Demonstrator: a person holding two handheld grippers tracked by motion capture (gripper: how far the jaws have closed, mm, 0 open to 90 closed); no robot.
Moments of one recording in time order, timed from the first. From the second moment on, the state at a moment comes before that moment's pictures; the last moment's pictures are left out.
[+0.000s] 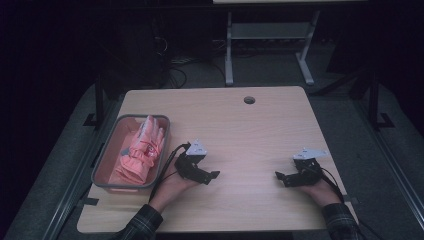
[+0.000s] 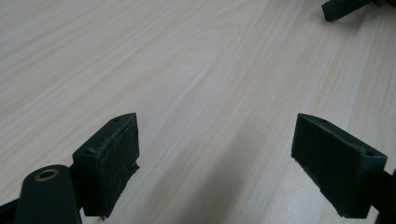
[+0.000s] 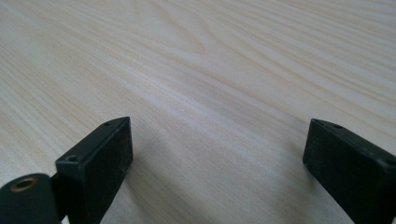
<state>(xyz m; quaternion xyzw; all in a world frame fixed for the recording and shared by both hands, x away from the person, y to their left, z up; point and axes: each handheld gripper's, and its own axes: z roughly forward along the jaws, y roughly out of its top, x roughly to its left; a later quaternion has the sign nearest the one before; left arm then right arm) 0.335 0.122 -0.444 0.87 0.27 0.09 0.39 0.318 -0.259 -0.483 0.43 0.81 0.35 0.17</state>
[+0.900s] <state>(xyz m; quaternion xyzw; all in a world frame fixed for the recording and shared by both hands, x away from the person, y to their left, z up) 0.332 0.114 -0.478 0.89 0.25 0.11 0.37 0.318 -0.259 -0.483 0.43 0.82 0.35 0.16</state>
